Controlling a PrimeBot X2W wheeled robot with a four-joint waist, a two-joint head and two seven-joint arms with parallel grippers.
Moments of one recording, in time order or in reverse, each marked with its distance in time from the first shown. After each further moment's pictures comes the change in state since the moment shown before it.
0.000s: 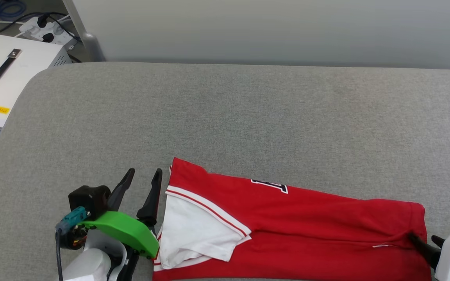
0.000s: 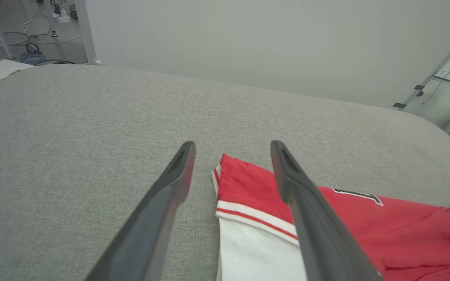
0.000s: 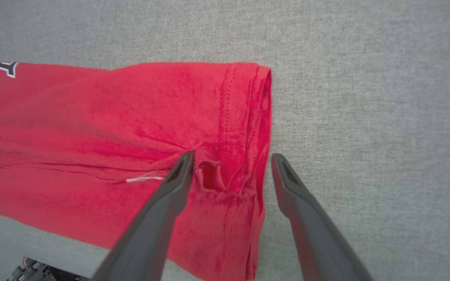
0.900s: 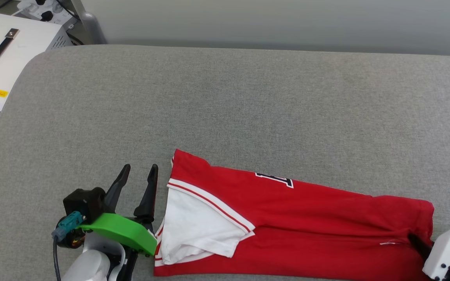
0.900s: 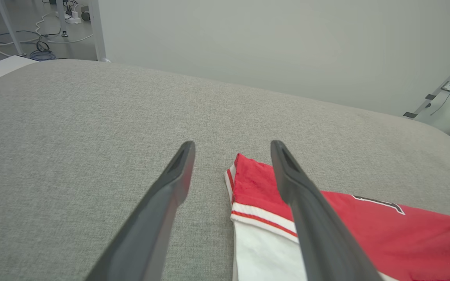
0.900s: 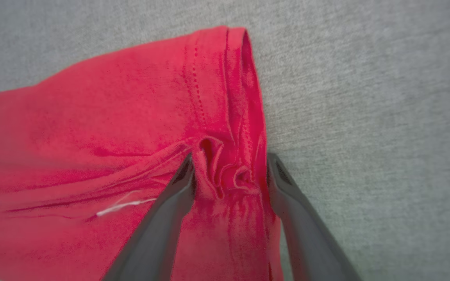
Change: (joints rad) left arm 0.063 -0.150 0.231 0.055 0.201 -0.149 -0.001; right arm -0.028 0.288 -0.242 0.091 -0.213 -0.007 0.097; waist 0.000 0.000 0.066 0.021
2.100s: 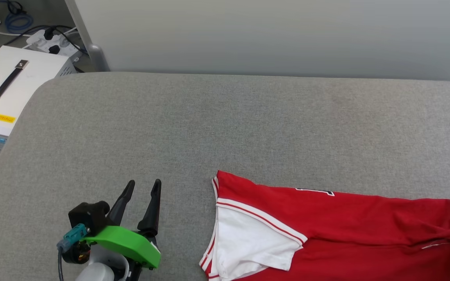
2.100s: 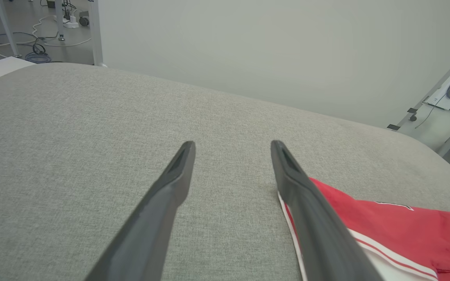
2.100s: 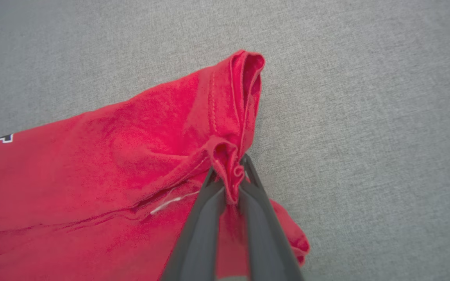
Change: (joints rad) left arm 0.042 -0.054 0.037 0.054 0.007 -0.043 0.000; right arm -0.008 -0.131 -0.091 0.007 -0.014 0.007 -0.127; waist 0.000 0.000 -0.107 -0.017
